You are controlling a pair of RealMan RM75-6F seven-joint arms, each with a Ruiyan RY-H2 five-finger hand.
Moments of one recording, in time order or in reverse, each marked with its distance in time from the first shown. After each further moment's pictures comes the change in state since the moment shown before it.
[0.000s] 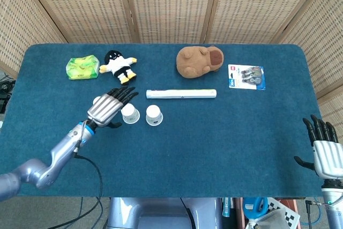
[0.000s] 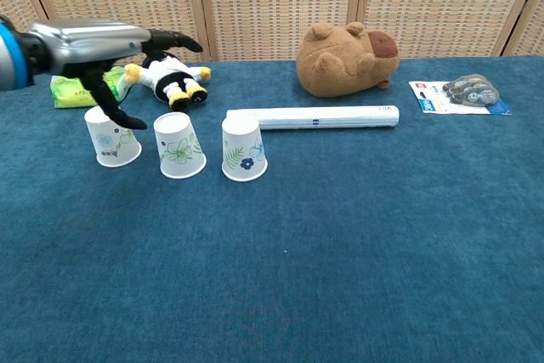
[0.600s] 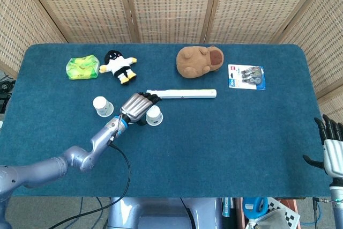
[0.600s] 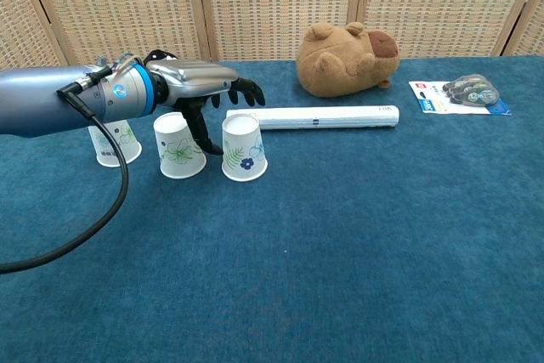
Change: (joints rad) left arm -0.214 -0.283 0.006 0.302 -0.173 -0.117 0.071; right arm -0.002 0.002 0.018 0.051 0.062 -0.028 0.047
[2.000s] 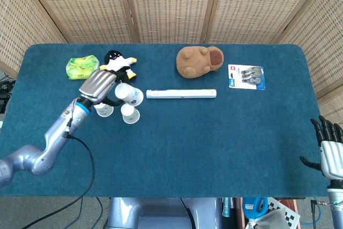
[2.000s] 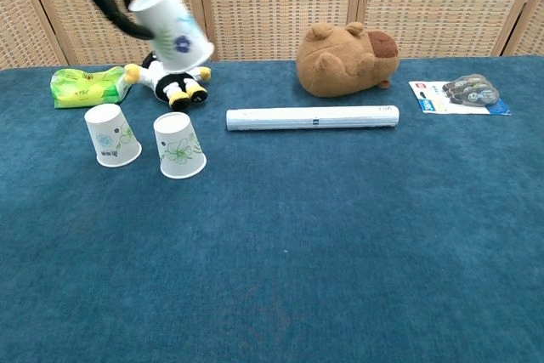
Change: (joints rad) left arm 0.130 0.488 -0.063 -0.426 -0.065 0.135 -0.221; right arm -0.006 0.008 -0.015 -0.040 -0.035 0.024 -0.017
